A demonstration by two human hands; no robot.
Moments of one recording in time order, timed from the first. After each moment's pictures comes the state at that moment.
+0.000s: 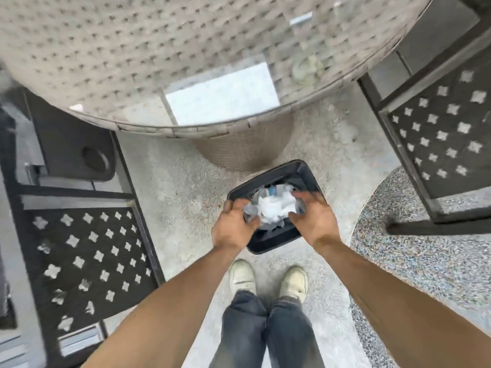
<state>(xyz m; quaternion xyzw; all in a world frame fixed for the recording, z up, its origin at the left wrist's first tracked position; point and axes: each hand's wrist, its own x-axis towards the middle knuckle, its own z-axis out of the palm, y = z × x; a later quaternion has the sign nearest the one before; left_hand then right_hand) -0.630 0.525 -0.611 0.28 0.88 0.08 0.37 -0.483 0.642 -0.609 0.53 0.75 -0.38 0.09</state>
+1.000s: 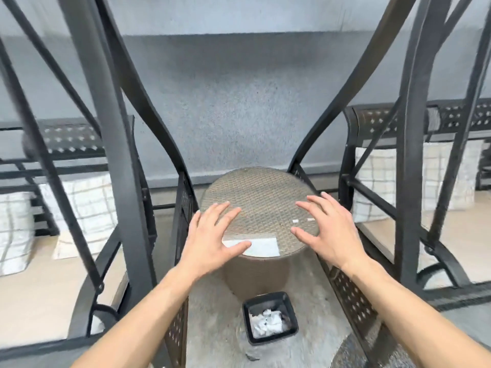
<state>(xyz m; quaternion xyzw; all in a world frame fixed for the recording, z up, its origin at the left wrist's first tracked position) -0.629 0.407 -0.037 0.48 0.84 0.22 -0.09 -0.431 0.615 -0.002 0.24 0.94 -0.08 -0.23</state>
